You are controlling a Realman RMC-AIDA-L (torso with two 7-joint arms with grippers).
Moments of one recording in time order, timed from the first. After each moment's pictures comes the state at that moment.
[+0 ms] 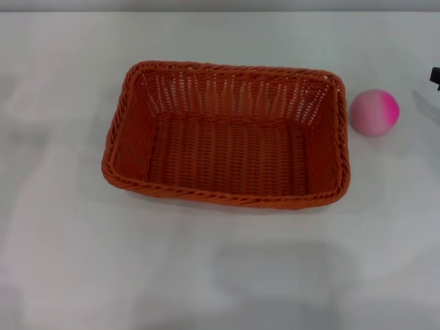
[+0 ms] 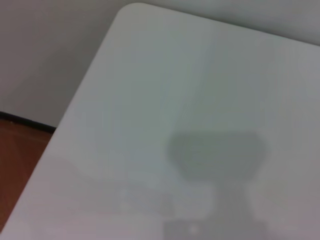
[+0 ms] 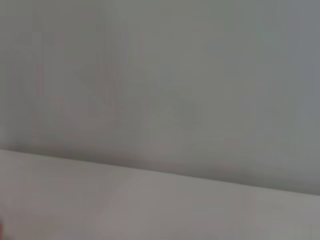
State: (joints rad) left arm -0.55 -1.92 -1.82 -1.41 -0.22 1.52 2.83; right arm 0.28 1.86 -0.92 -0.43 1.80 1.04 -1.96
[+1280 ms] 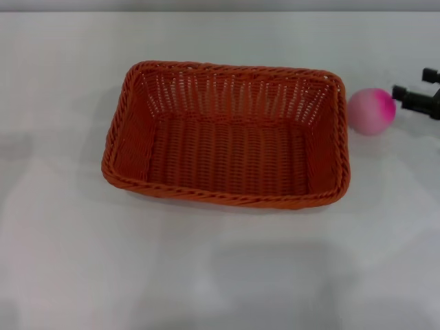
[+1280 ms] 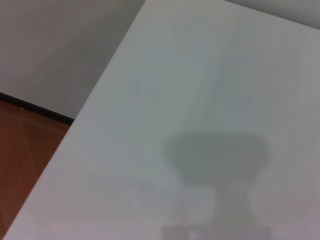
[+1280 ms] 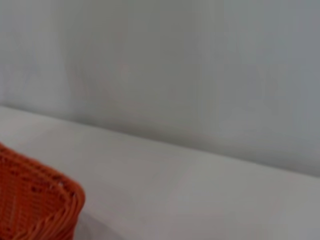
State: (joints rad) left arm -0.50 -1.93 -1.85 -1.40 -0.22 1.47 2.83; right arm 0.32 1.90 -0.90 -0.45 1.63 1.08 -1.94
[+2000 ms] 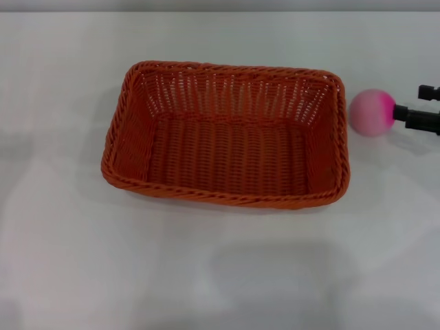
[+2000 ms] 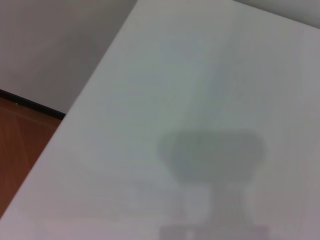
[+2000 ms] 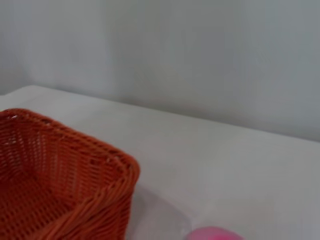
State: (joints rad) left arm -0.50 -1.94 -1.86 -1.40 -0.22 1.47 2.83; right arm 0.30 1.86 -0.90 -0.50 1.50 1.22 -1.81
